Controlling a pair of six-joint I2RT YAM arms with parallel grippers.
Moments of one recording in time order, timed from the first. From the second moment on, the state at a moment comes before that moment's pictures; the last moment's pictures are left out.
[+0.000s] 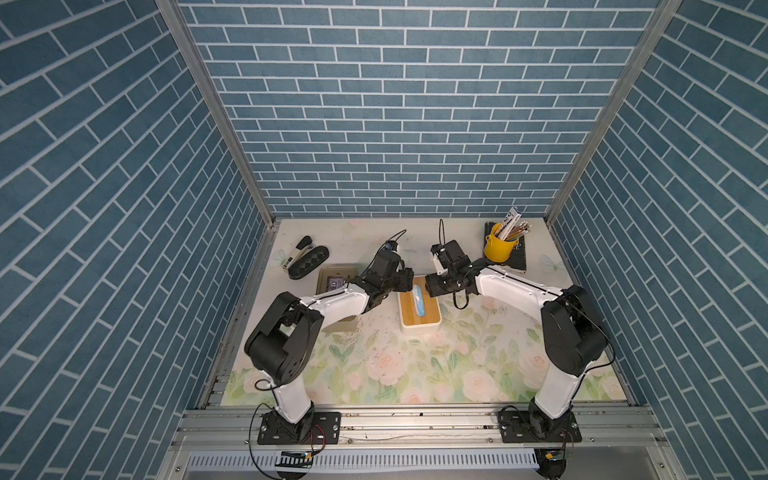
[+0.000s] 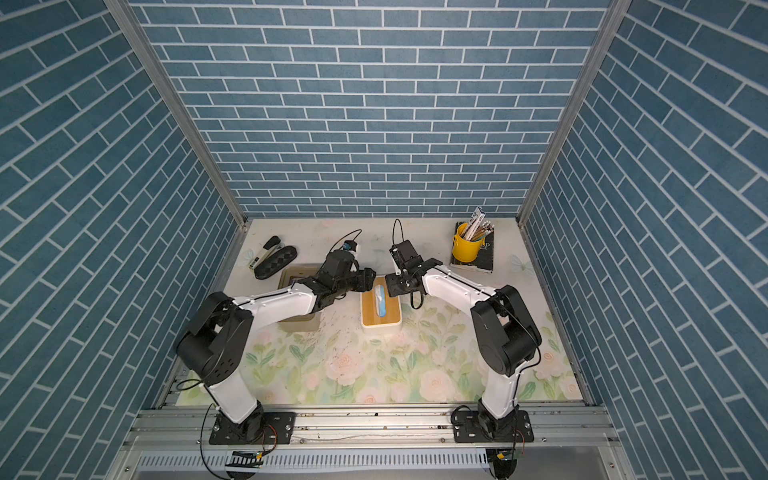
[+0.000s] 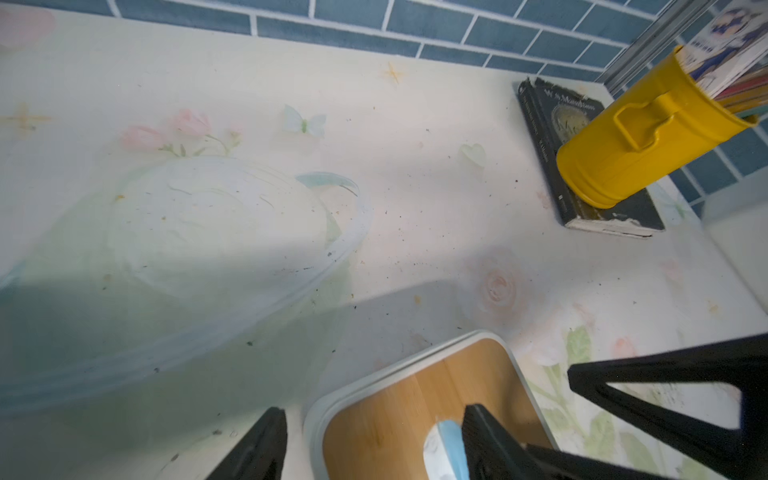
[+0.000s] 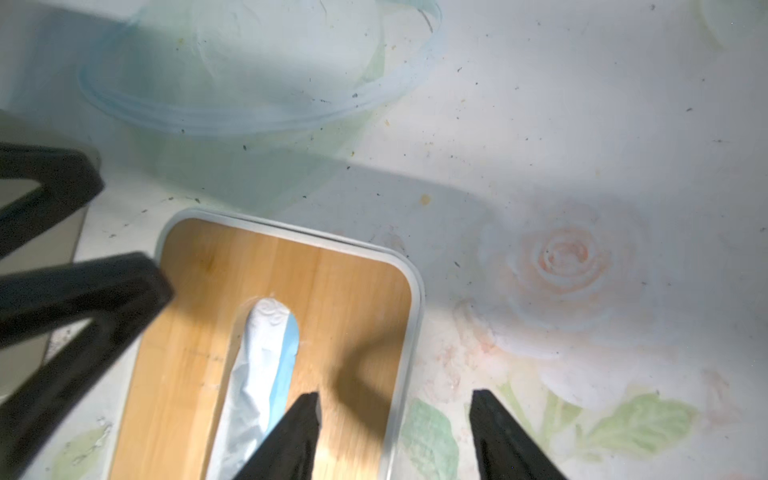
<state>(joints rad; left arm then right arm) -0.61 1.70 1.01 0.07 -0.07 -0.44 0.65 1.78 1.28 -0.50 -0.01 0.26</state>
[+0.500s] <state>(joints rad) -0.60 1.78 0.98 0.08 -0.12 -0.46 0.65 1.73 1.25 -0.51 -0.02 0.26</state>
